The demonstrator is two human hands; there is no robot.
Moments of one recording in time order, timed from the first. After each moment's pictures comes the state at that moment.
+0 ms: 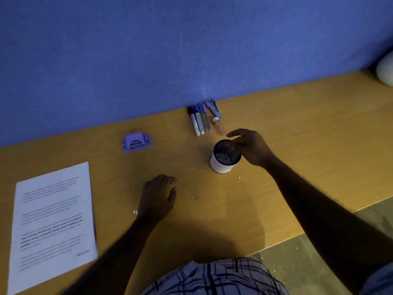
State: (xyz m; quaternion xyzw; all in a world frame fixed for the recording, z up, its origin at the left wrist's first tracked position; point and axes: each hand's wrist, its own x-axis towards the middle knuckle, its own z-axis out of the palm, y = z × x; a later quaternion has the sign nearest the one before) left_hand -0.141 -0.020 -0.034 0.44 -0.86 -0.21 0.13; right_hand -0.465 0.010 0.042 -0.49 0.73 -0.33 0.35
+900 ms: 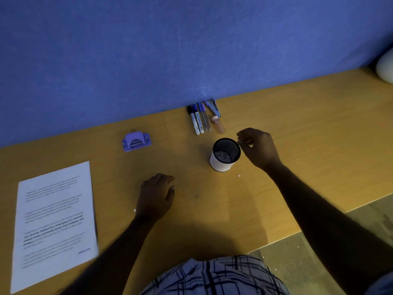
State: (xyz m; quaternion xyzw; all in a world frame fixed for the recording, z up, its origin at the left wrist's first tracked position) left_hand -0.137 -0.018 -0.030 0.45 -0.86 -0.20 0.12; right_hand -0.468 0.029 0.038 -0.57 0.75 -0.32 0.11
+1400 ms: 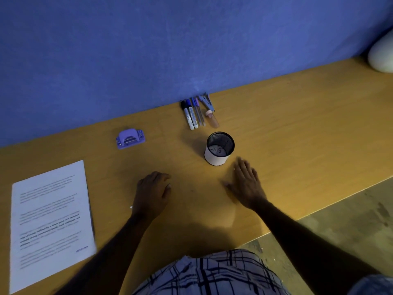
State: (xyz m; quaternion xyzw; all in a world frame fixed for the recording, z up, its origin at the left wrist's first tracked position) left_hand -0.137 -0.012 -0.029 0.45 -0.87 -0.19 0.10; right_hand -0.431 0.124 -0.086 -0.53 0.82 -0.06 0.20
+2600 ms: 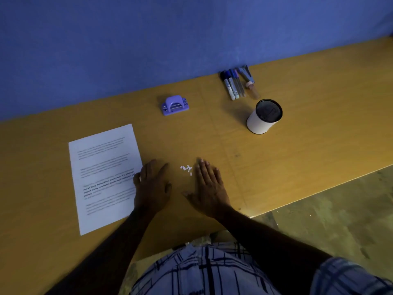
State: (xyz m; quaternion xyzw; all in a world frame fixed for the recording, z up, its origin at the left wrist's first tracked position) left_hand 0.041 0.005 -0.055 0.51 -0.85 -0.14 -0.03; right_hand -0.141 0.106 -0.086 -0.64 0.75 -0.05 0.16
